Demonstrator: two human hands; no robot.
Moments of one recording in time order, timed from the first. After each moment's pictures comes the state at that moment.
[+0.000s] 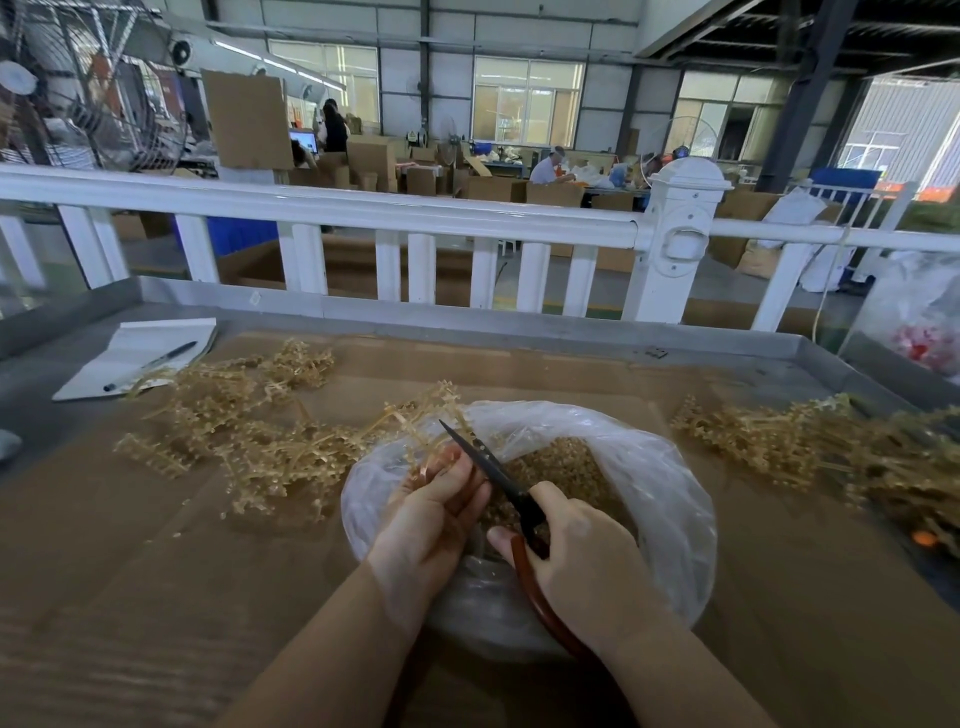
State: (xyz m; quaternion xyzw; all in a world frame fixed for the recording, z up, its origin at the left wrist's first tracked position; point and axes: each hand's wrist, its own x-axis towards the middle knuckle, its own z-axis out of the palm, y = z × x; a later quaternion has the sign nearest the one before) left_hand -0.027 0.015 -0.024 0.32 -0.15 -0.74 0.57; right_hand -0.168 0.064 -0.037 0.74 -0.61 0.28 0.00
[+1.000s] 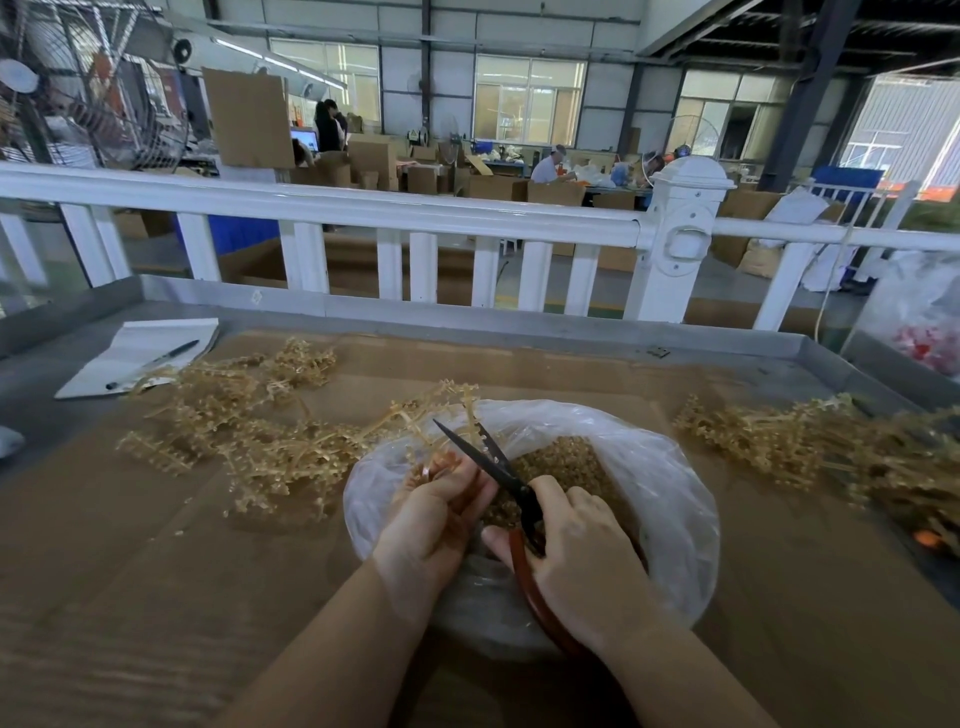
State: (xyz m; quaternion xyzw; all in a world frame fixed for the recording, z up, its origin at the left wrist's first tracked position) left_hand -0.030 0.012 -0.022 0.34 -0.13 -0.74 0.56; right_hand -0.166 0.061 -0.037 0.74 -0.62 0.25 -0.02
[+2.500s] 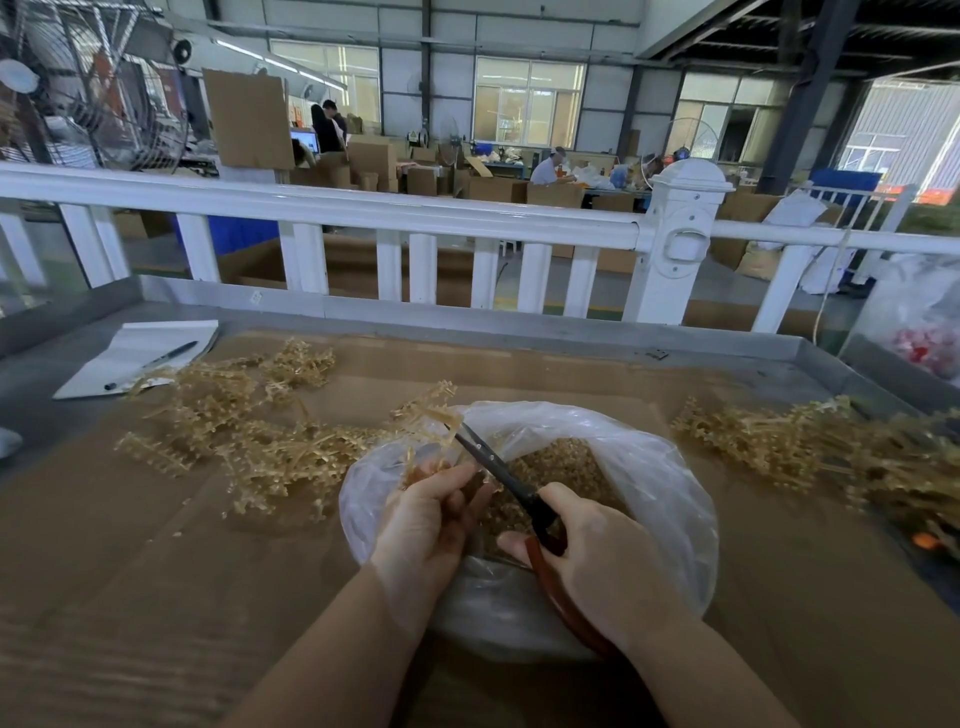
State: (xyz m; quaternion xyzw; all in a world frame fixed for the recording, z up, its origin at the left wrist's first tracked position) left_hand -0.026 0.015 -0.028 0.33 -0.16 -0.73 0.58; right_hand -0.178 0.068 -0.022 0.75 -0.60 0.26 -0.03
